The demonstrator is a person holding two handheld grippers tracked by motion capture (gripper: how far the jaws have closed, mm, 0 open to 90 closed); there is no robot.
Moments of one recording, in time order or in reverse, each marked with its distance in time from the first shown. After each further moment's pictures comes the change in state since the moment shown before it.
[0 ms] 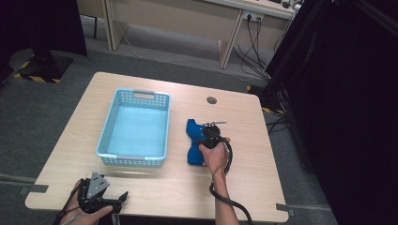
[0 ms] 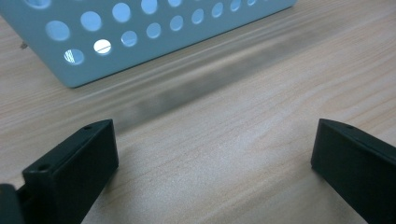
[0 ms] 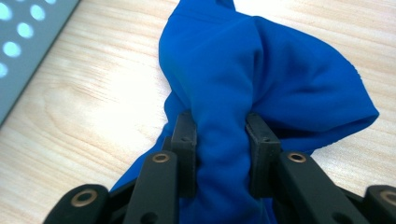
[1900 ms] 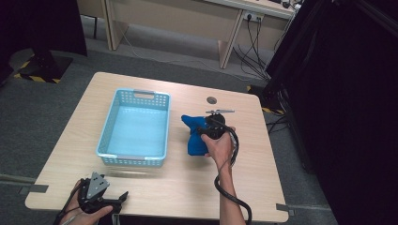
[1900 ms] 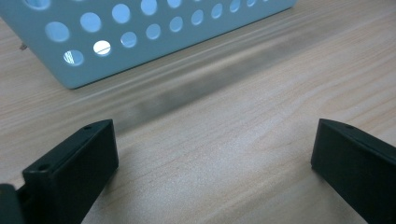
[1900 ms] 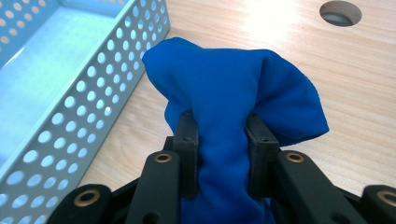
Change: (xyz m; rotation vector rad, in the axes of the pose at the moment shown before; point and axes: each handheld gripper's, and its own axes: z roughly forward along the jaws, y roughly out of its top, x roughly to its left) left arm 0.000 0.000 0.000 -0.006 -0.001 0.002; right arm 0.010 0.033 -0.055 -0.118 0.073 -0.027
